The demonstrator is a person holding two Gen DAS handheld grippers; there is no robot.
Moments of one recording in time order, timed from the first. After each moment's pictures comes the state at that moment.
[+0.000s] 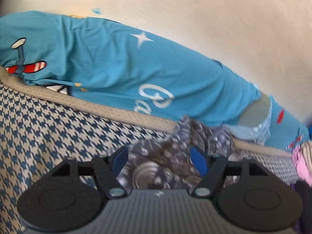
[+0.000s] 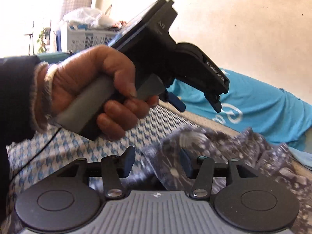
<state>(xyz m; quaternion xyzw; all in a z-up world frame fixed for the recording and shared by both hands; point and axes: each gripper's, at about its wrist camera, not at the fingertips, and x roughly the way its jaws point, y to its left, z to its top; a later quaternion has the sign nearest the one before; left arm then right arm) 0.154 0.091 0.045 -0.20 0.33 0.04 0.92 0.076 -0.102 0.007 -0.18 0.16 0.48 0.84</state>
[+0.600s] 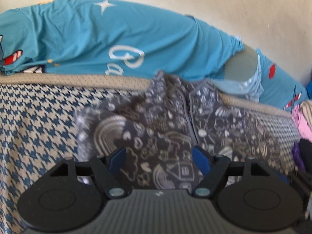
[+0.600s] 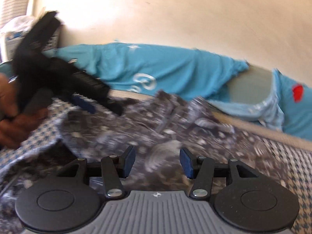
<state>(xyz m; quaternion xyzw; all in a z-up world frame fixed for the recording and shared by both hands) 0.150 0.032 0.010 -0.14 0.39 0.00 0.91 0.134 -0.206 0.000 -0.12 0.22 0.31 0.92</state>
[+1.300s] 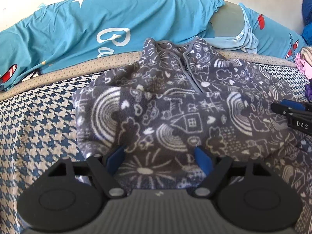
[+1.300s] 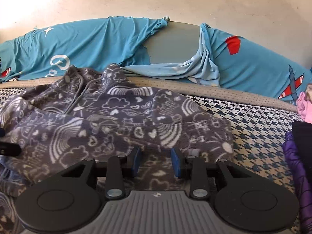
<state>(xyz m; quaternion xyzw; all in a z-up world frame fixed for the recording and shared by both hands) 0.123 0.015 -0.017 -0.01 0.41 -0.01 0.91 0.184 -0.248 -0.019 -0.10 0.29 0.12 0.94</state>
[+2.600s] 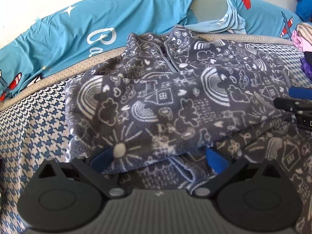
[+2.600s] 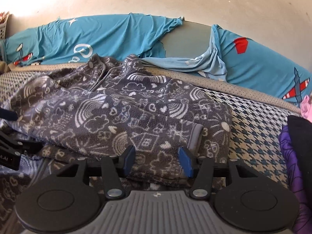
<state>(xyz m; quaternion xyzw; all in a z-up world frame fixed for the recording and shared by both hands) 0.090 -0.034 -0.017 0.04 0.42 0.01 0.91 0.138 -0.266 -0.011 -0.11 0.31 0.17 0.93</state>
